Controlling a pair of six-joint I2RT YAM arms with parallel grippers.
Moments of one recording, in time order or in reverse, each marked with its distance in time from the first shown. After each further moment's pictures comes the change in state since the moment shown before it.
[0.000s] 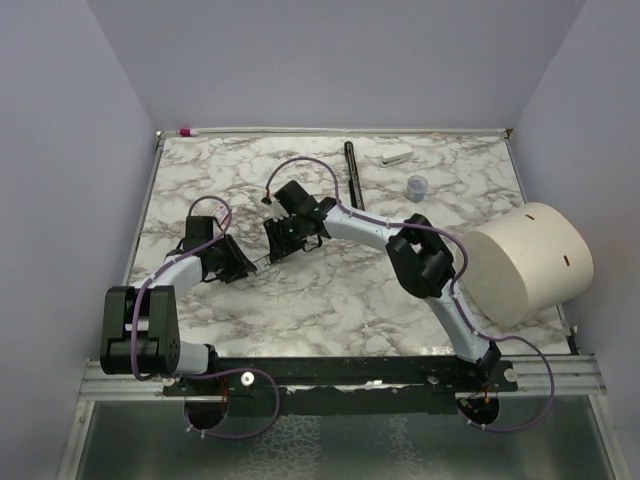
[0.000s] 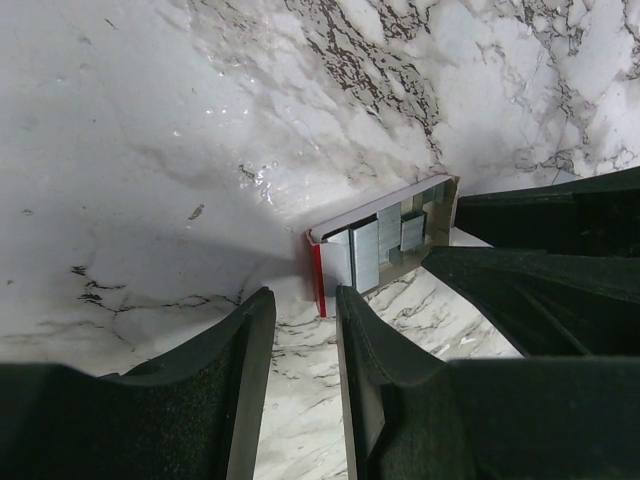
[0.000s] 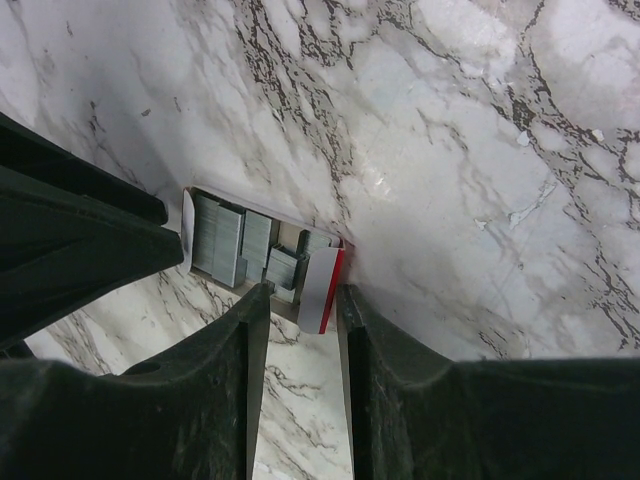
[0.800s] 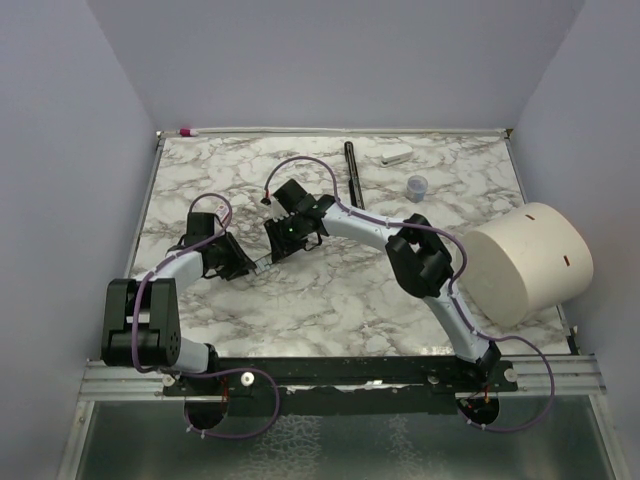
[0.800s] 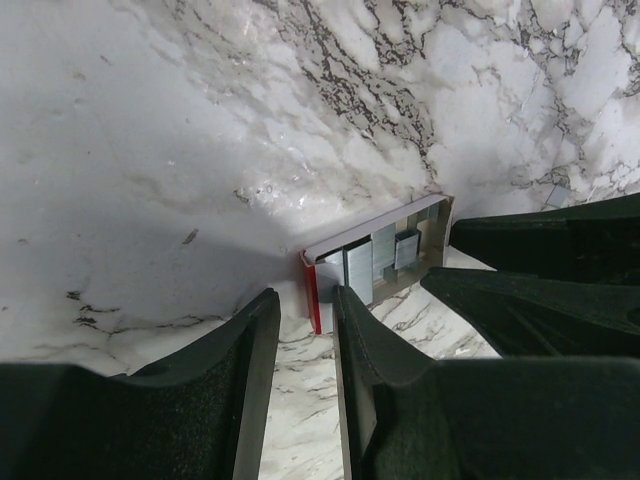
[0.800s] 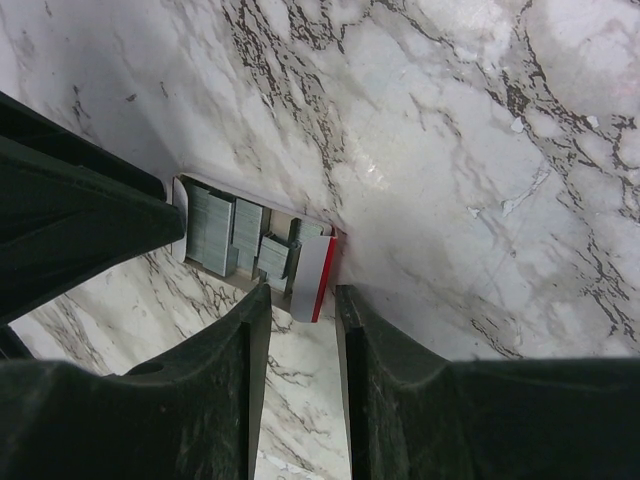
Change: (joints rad) left arm -0.002 0.037 0.026 0.001 -0.021 -0.002; right arm 0.000 0.013 0.044 -0.071 0.004 -0.024
